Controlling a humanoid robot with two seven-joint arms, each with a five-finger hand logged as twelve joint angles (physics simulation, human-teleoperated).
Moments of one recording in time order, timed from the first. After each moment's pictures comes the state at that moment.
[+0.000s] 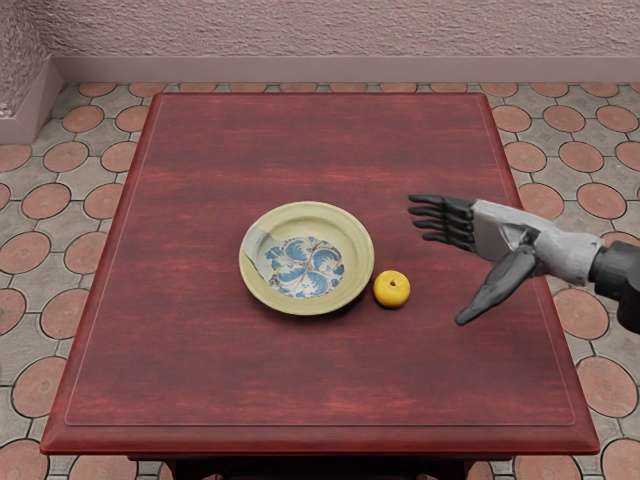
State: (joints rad) left arm -0.02 0.00 -0.09 -0.31 -0.07 -0.09 0.08; right arm 0.33 -0.78 0.99 1.60 -0.61 0.48 -0.14
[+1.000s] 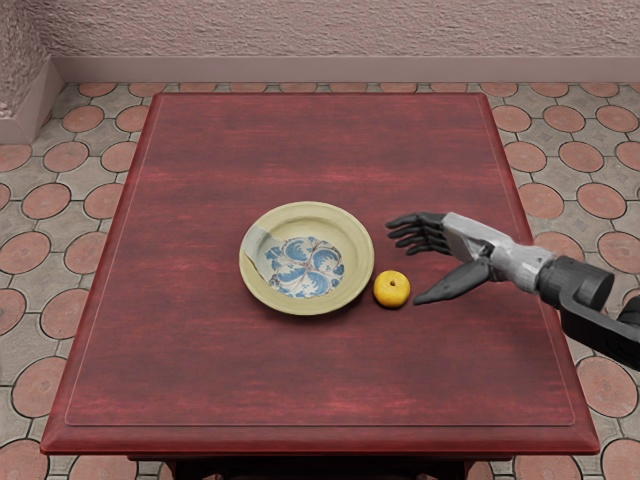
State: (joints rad) left arm -0.02 0.00 -0.09 -0.31 -0.07 -0.09 0.08; right arm 0.35 -0.59 0.91 1.47 -0.97 0.33 -0.03
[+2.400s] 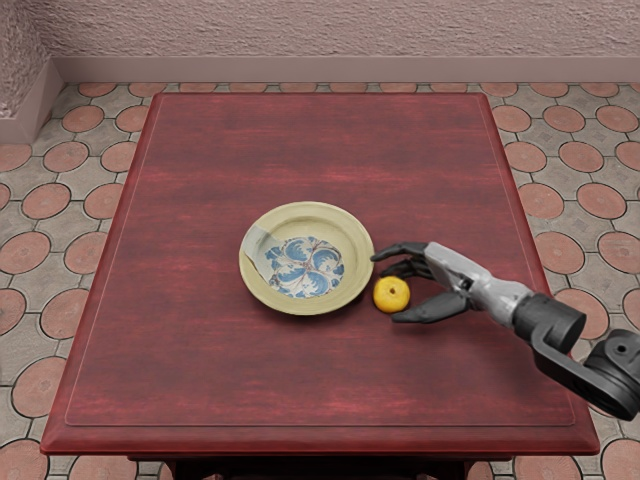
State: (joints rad) left arm -0.02 0.00 -0.09 -0.31 -0.07 -0.09 0.08; right arm 0.33 -0.58 0.71 1.47 -1.03 0.12 0.14
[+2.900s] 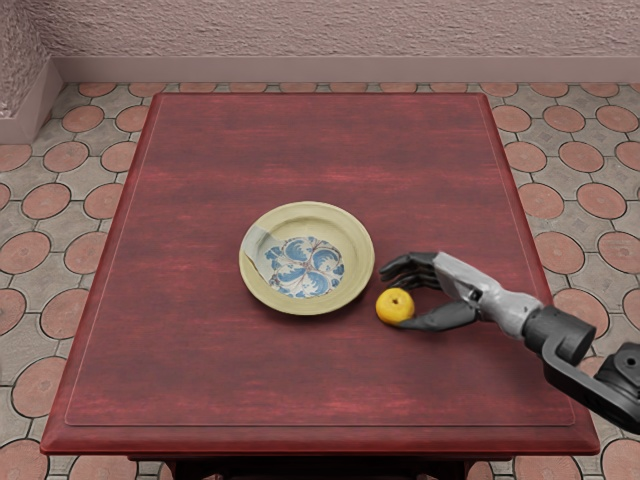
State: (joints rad) left arm -0.02 0.00 -0.09 -0.31 -0.07 -0.09 0.08; right arm 0.29 -0.60 0.71 1.45 -1.02 0.13 0.20
